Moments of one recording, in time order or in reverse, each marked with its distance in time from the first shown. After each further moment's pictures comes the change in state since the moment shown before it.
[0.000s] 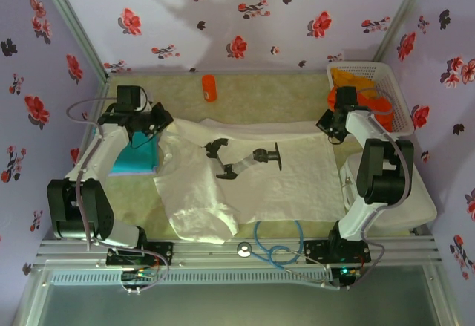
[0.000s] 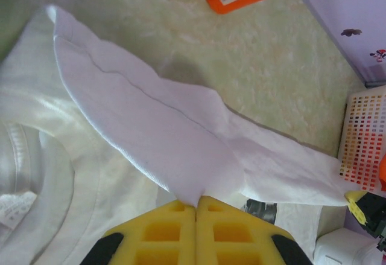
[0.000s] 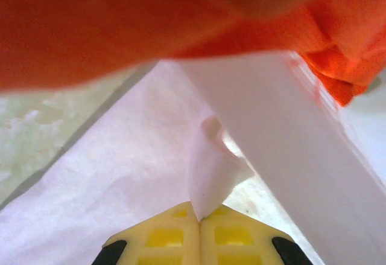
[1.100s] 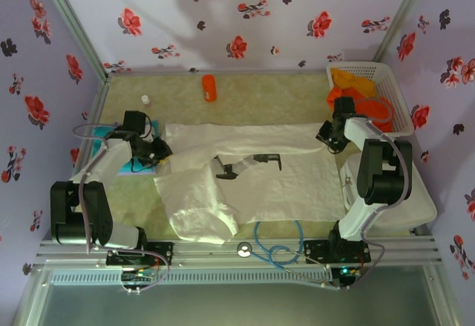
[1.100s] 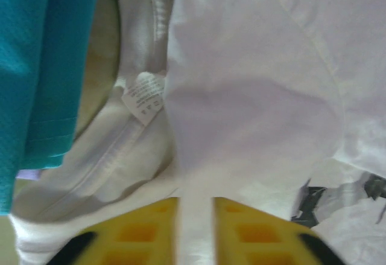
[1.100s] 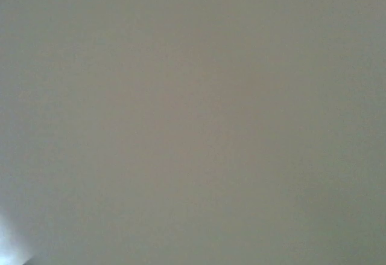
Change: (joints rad) left arm 0.009 -0.035 -0.229 -0.138 -0.118 0.101; right arm -0.002 -0.002 -0.106 0.024 0.008 -0.027
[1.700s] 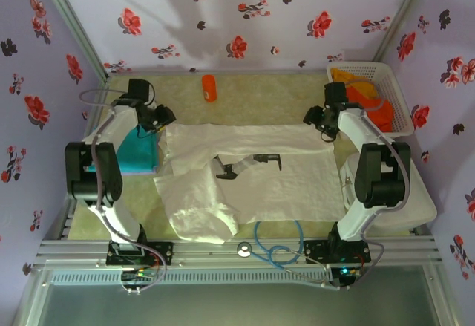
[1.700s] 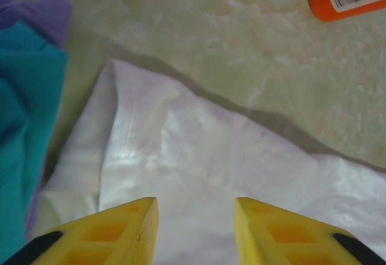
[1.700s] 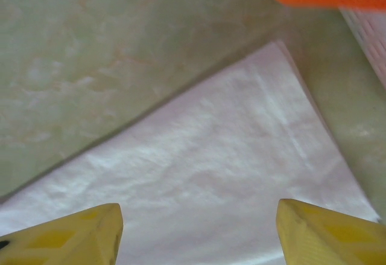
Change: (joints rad) left arm -0.005 0.365 0.420 0.074 -0.034 0.062; right arm 0.106 -0.013 0.152 -0.024 0.019 -0.034
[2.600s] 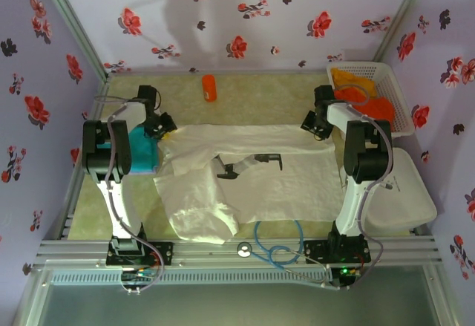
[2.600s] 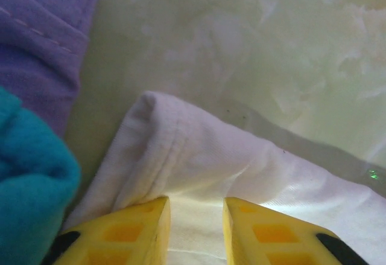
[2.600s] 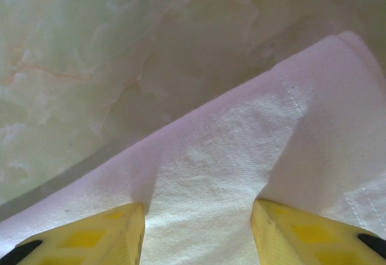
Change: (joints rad) left arm 0.028 0.268 0.097 -0.017 -0.035 -0.014; right arm 0.000 0.274 0.115 -0.002 0.039 0.009
